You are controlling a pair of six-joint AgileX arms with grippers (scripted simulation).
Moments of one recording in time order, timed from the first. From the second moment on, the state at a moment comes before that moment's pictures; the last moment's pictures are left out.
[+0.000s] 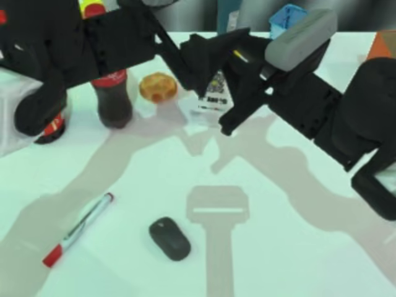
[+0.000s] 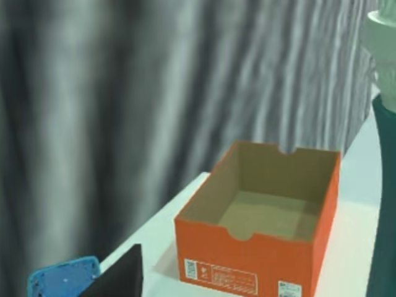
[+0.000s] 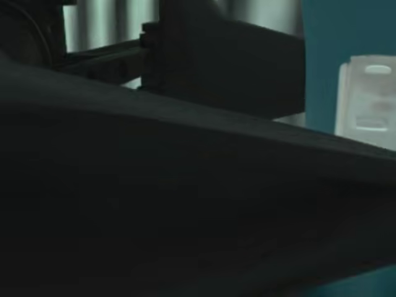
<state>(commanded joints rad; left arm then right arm) -0.47 1.51 0.96 0.51 0.62 0.10 0.63 1.61 0.72 1.02 -0.15 0.04</state>
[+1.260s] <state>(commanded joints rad) -0.51 1.58 1.01 0.52 0.58 0.10 0.63 1.61 0.72 1.02 -0.15 0.04</state>
